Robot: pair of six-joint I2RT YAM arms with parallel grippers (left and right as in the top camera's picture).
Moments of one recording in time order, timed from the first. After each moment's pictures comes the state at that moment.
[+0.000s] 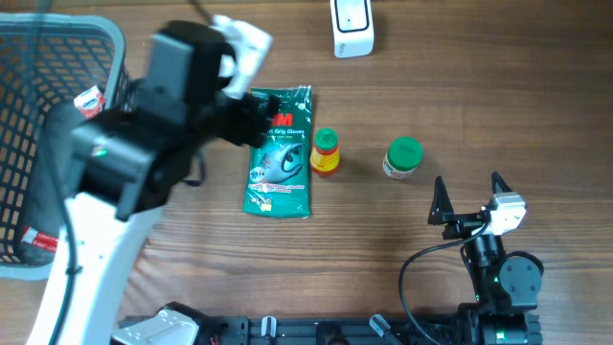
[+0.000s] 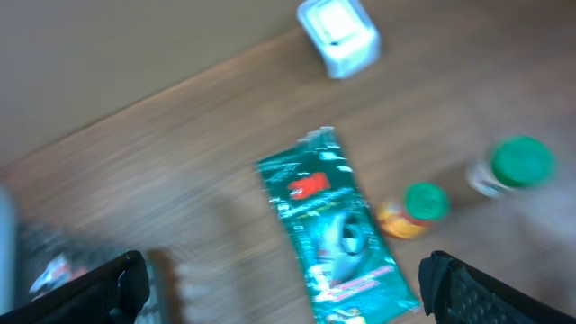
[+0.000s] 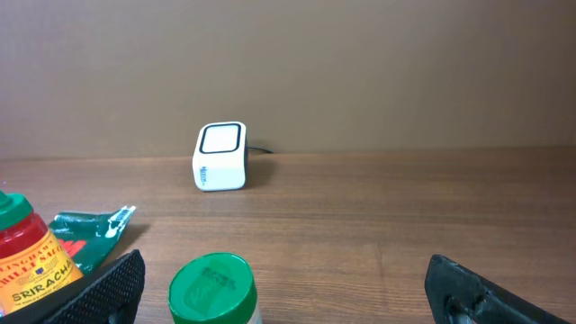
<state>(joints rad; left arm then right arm) -0.41 1.39 1.83 -1.21 -0.13 0.10 0.00 0.01 0.01 0.00 -0.09 0.07</state>
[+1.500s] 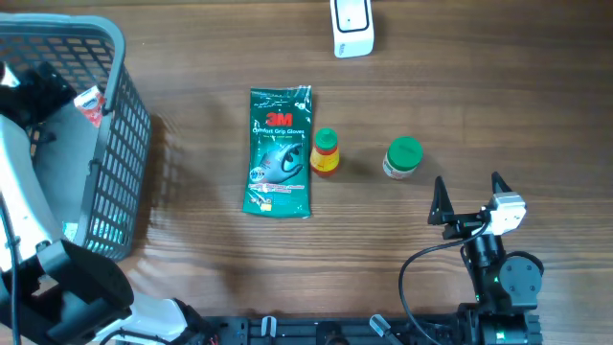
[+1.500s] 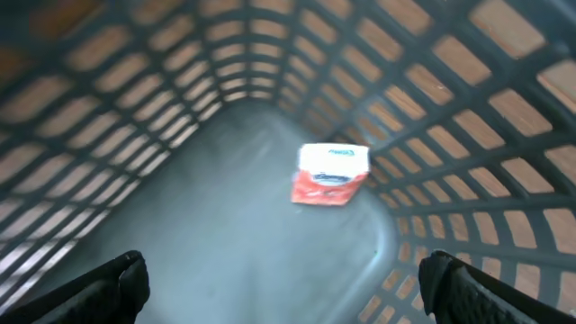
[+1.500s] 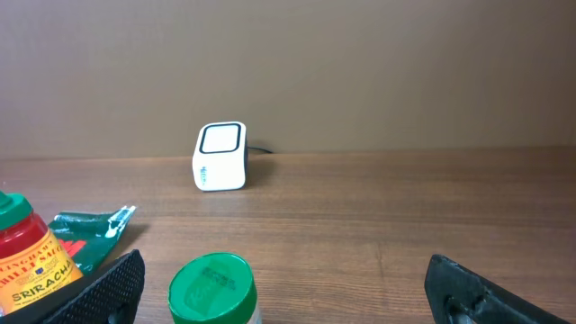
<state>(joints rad) 0.55 1.71 1.62 -0.85 0.03 -0.15 0.00 0.01 0.01 0.00 -0.09 0.07</state>
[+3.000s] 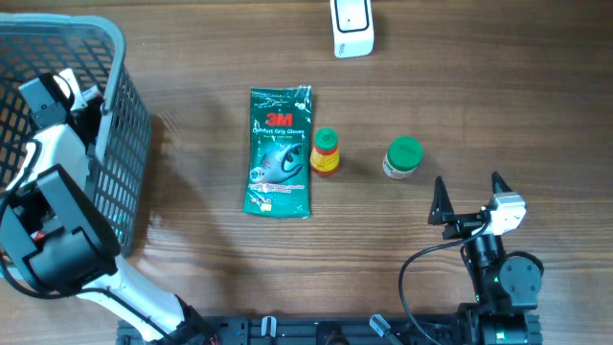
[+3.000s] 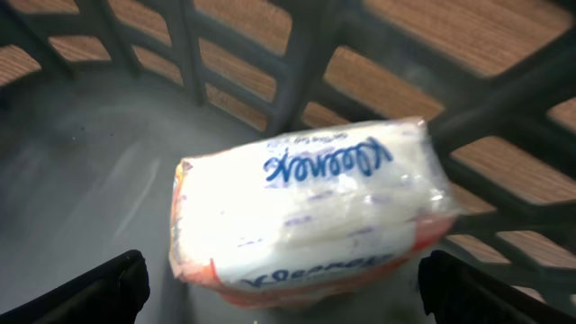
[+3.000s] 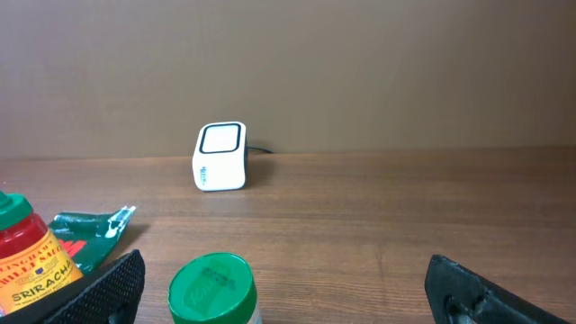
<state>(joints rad) 0.50 1.97 1.27 -0.21 0.13 -0.02 0.00 0.01 0.01 0.00 -0.09 0.07</state>
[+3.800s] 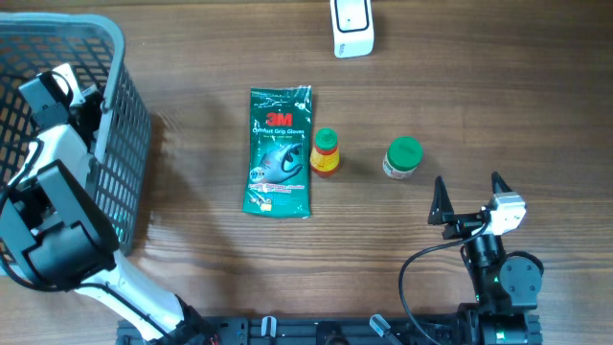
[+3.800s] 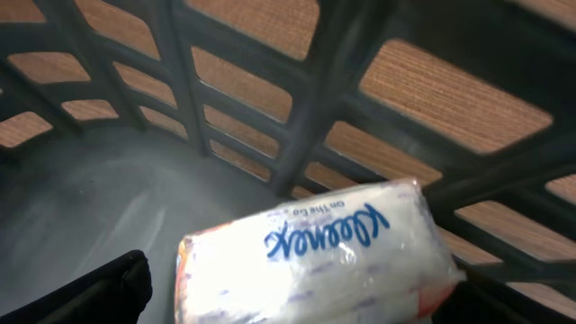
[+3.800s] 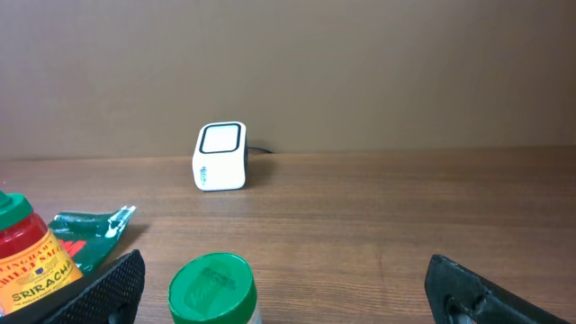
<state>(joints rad) 0.50 2.00 1.27 -0.09 0.13 0.00 0.00 0.01 0.01 0.00 -0.09 0.07</state>
